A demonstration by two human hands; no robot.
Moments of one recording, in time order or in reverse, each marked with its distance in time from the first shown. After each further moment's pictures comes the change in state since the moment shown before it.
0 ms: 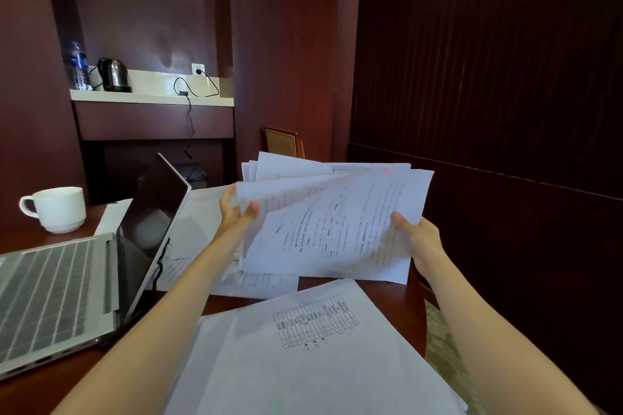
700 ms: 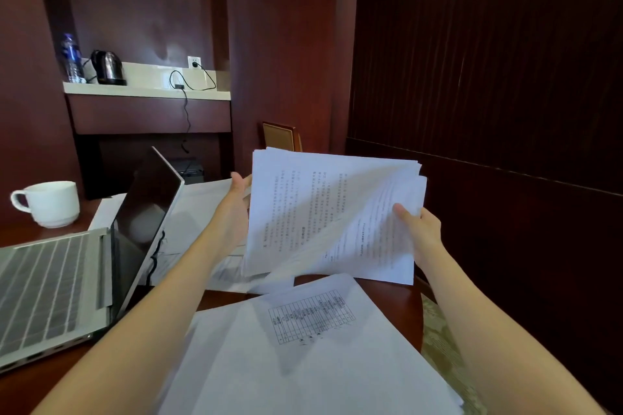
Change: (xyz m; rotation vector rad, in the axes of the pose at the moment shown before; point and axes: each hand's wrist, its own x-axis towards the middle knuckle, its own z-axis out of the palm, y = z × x) left_hand 0.010 0.010 0.011 -0.222 -0.136 -0.072; right_hand 0.002 -0.004 0.000 -0.031 0.094 -0.030
